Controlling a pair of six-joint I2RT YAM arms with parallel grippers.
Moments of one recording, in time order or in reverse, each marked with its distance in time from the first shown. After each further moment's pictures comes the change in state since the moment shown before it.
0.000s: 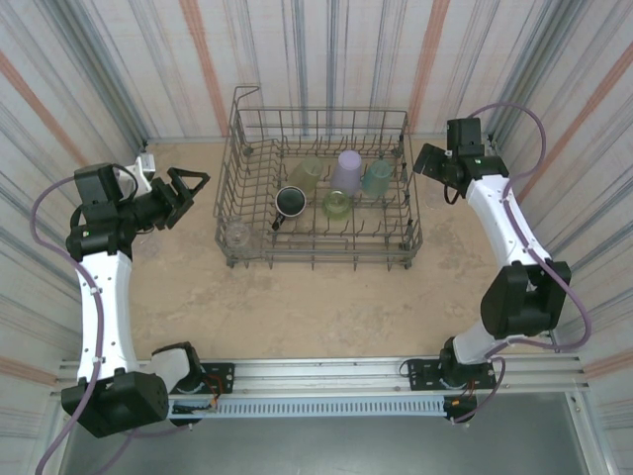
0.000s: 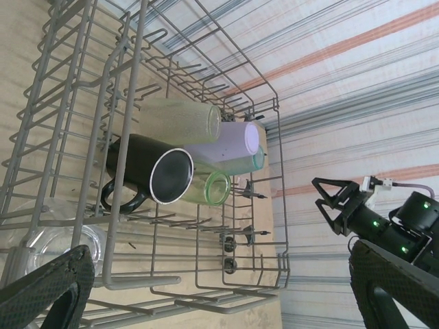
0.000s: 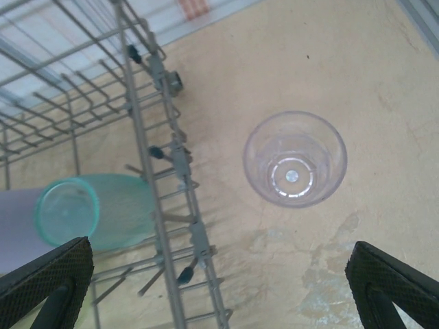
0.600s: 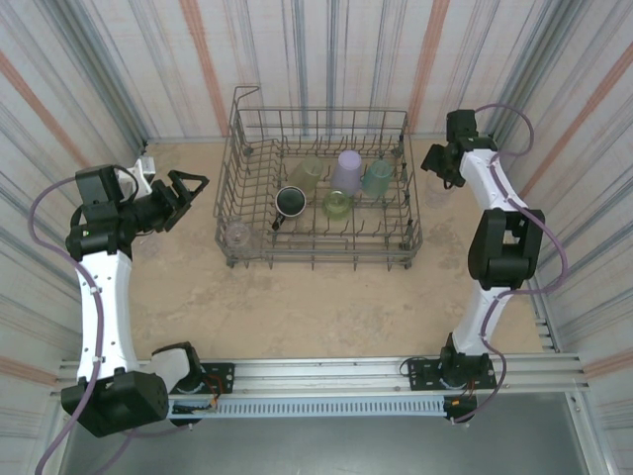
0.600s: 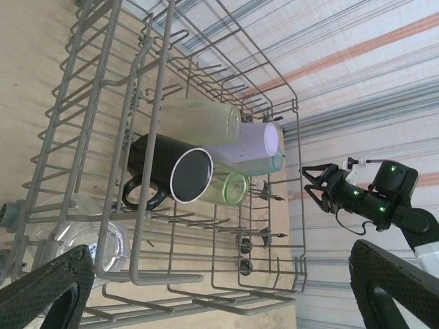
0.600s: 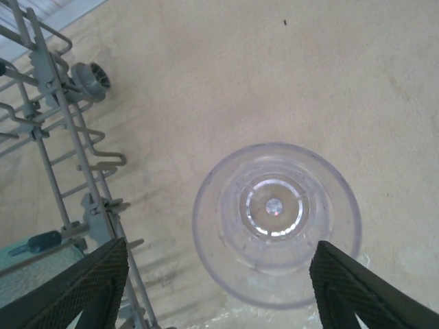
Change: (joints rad) left arm 0.000 0.003 0.005 -0.040 -0.055 0.035; right arm -0.082 0.366 0.244 -0.054 -0.041 0.012
